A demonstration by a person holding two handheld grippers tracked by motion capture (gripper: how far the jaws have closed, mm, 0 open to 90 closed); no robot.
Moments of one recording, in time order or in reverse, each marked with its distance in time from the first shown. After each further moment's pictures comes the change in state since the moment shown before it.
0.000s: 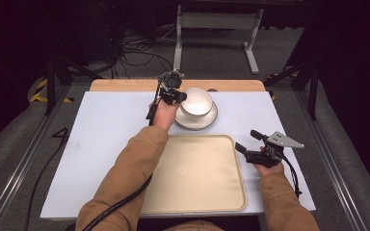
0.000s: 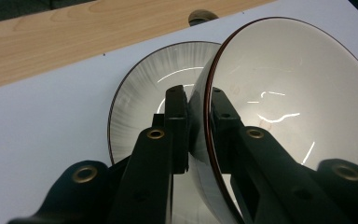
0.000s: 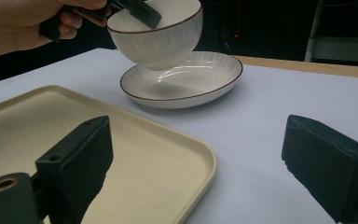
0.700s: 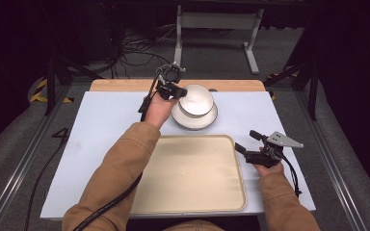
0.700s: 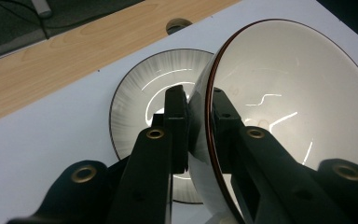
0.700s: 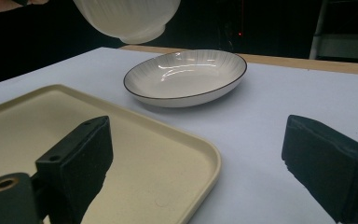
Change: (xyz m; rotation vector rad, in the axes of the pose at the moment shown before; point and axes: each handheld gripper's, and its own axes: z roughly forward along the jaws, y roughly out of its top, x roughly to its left) left arm -0.012 0.012 -0.047 0.021 -0.042 0.142; right arm 0.000 0.000 0.001 0.008 0.014 0.007
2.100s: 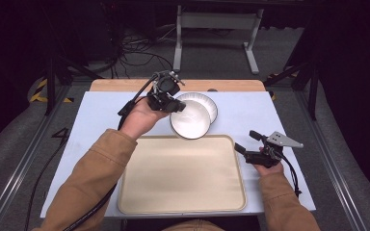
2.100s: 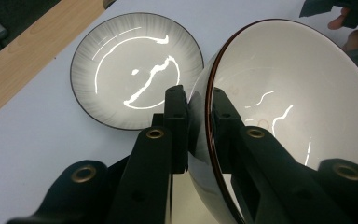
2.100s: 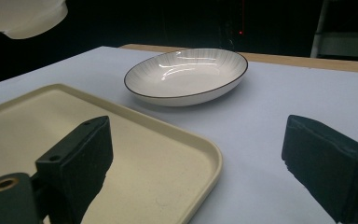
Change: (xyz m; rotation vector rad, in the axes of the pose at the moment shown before) left arm -0.034 -0.030 -0.073 0.096 -0.122 0.281; right arm 0.000 0.000 0.000 0.006 0.002 0.002
